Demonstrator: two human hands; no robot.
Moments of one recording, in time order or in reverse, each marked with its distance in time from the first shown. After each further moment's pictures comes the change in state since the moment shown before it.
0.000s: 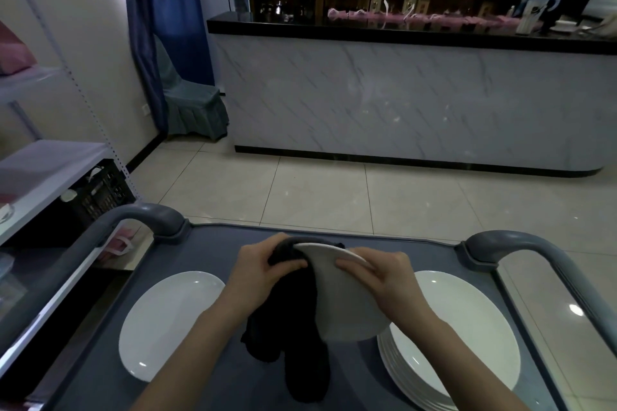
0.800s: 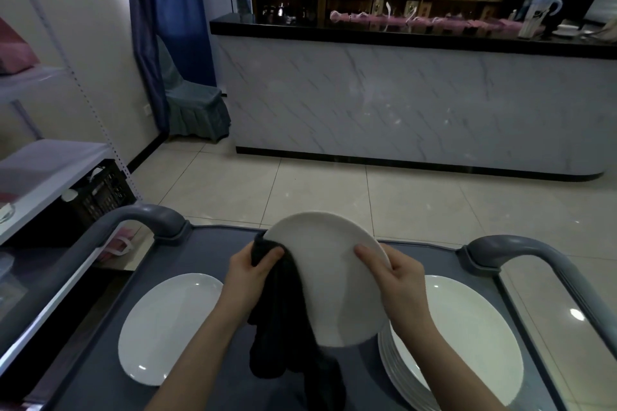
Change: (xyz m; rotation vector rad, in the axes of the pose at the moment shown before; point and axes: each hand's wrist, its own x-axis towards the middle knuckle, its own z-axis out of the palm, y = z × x) left_hand -0.003 -0.021 0.008 -0.406 0.228 -0.376; right_hand -0.003 0.004 0.010 0.299 0.234 0.339
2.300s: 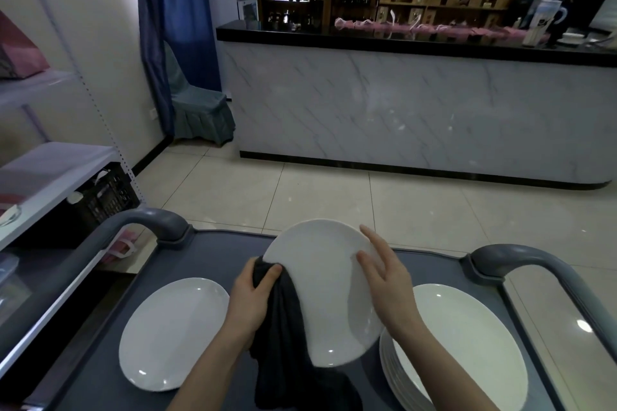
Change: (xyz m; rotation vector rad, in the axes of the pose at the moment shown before) left_hand -0.009 -0.031 0.005 0.059 0.079 -0.084; right_hand 0.013 0.012 0.007 -0.086 -0.082 0.095
